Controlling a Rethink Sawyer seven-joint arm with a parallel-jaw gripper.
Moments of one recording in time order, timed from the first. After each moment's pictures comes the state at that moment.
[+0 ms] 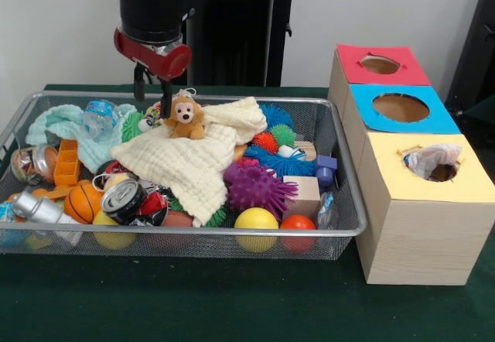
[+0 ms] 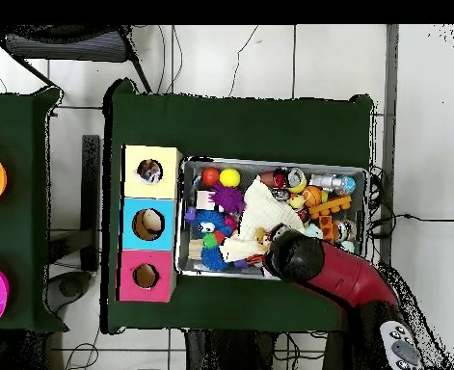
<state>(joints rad) -0.40 -0.64 -0.15 1.81 -0.04 0.40 2.01</state>
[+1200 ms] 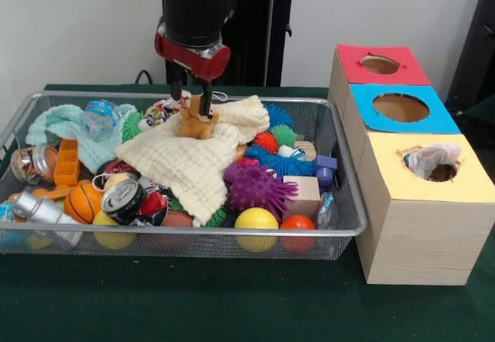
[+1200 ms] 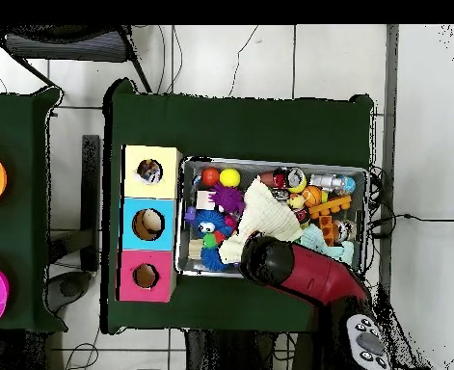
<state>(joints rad) -0.31 -0.63 -0.15 1.85 -0.03 0.41 2.01</state>
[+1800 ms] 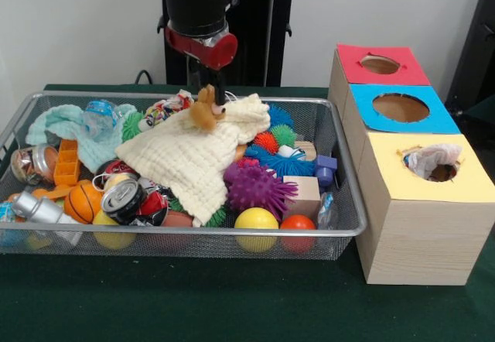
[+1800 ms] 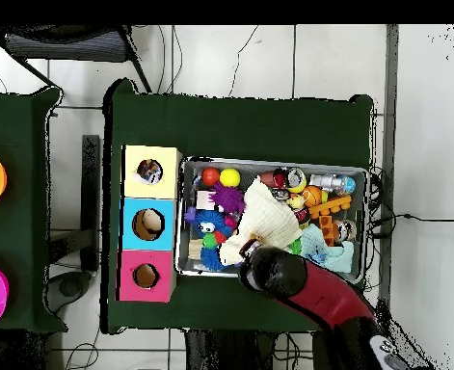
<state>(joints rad) -0.50 -0.71 0.04 2.04 0.07 0.33 2.01</state>
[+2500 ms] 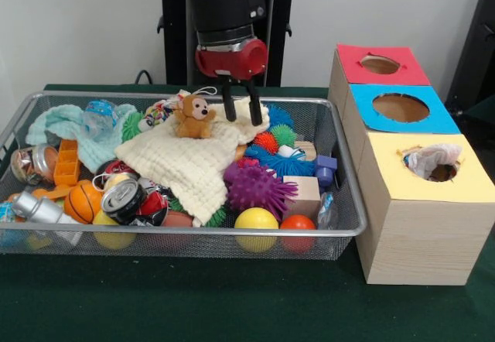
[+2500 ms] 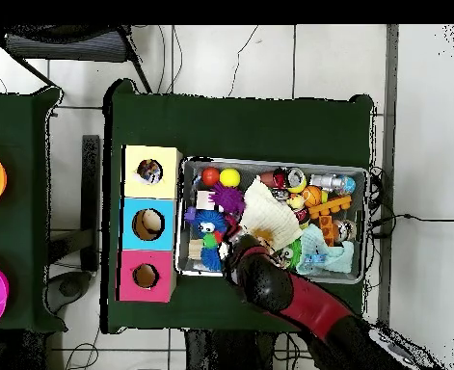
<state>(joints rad) -0.72 -0.66 0.38 2.22 0.05 -0.12 2.01</state>
